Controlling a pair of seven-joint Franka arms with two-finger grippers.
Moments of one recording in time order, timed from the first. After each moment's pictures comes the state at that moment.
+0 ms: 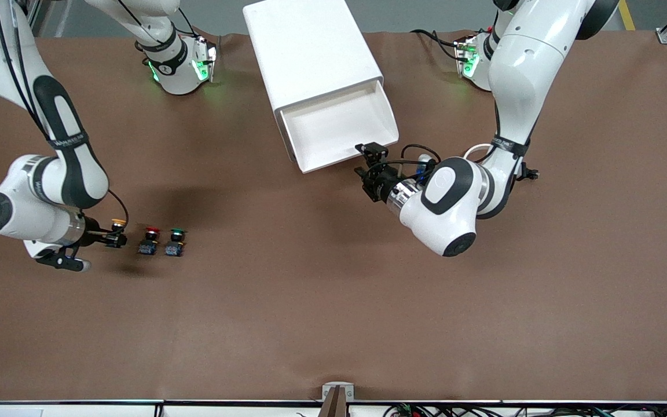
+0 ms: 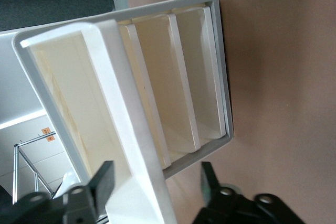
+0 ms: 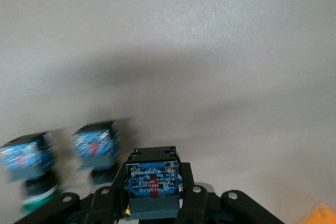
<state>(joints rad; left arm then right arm) -0.39 0.72 -0.10 -1.37 -0.85 1.45 -2.15 -0.16 0.43 0.02 -1.89 0.02 2.18 0.13</state>
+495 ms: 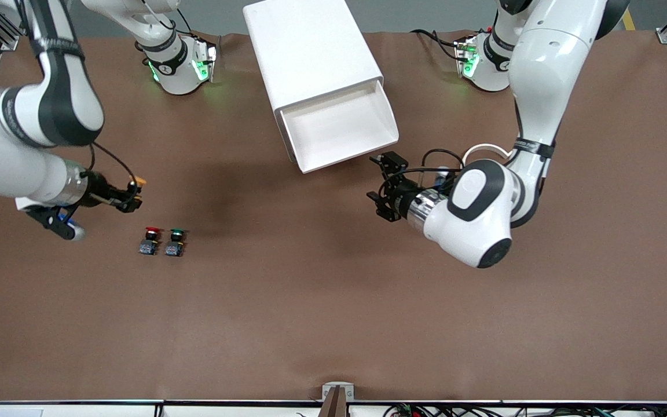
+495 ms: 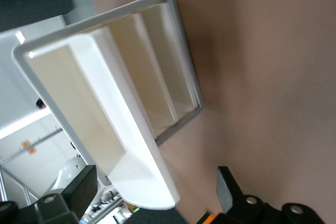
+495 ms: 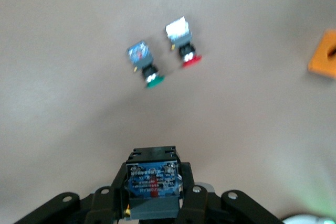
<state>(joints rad) -0.31 0.71 -0.10 -1.25 -0.80 1.45 -1.98 0.06 0.11 0.04 -1.88 0.11 1.80 0.68</state>
